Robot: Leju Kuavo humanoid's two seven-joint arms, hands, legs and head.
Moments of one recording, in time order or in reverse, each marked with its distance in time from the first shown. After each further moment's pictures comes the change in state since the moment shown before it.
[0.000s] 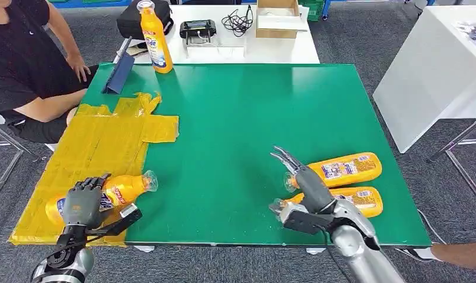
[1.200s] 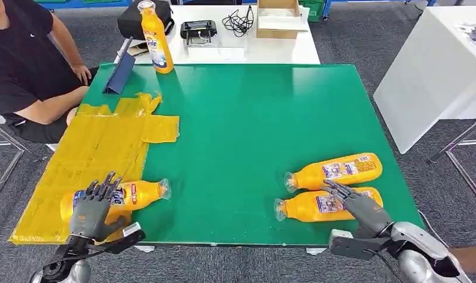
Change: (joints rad) left arm 0.121 0.013 -0.086 -0.177 0.084 -0.055 -0.131; right arm 0.105 -0.348 -0.010 -0.074 0.098 0.078 0.112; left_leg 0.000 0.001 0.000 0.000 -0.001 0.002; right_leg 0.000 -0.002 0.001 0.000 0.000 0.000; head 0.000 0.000
